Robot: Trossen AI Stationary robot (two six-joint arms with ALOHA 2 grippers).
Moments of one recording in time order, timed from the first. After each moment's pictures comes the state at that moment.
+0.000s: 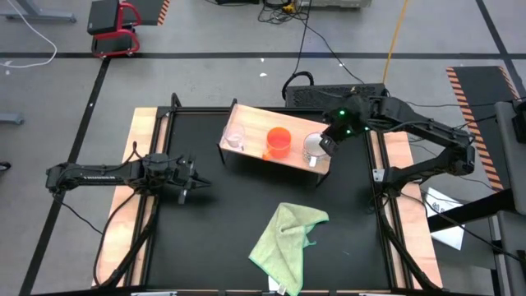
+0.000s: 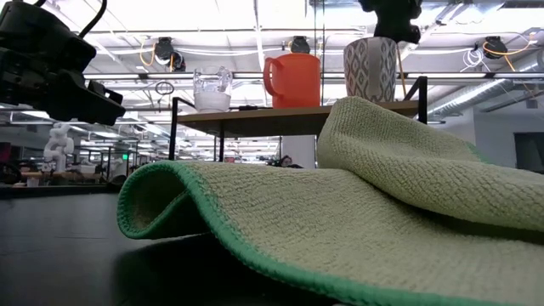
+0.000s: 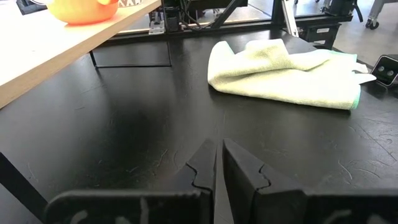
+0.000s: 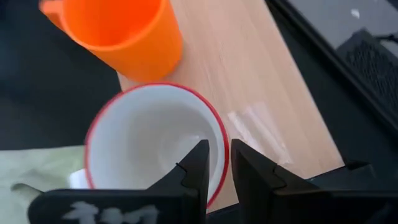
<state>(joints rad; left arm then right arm) 0.11 0.32 0.04 0.00 0.26 0.13 -0.35 1.25 1.42 -1.16 0.03 0.28</state>
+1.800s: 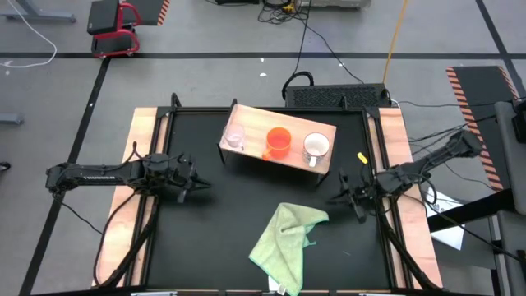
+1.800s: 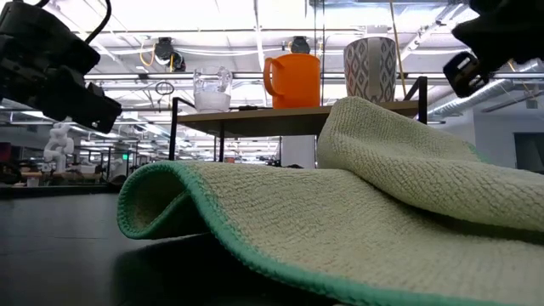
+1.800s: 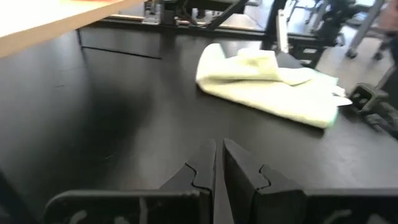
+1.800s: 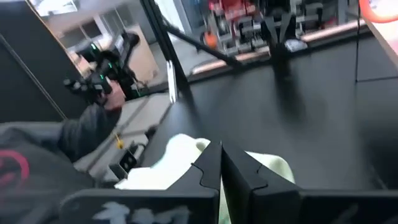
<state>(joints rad) 0.11 0.32 0.04 0.00 0.29 -0.05 0.45 0.53 0.16 0.24 0.19 0.41</state>
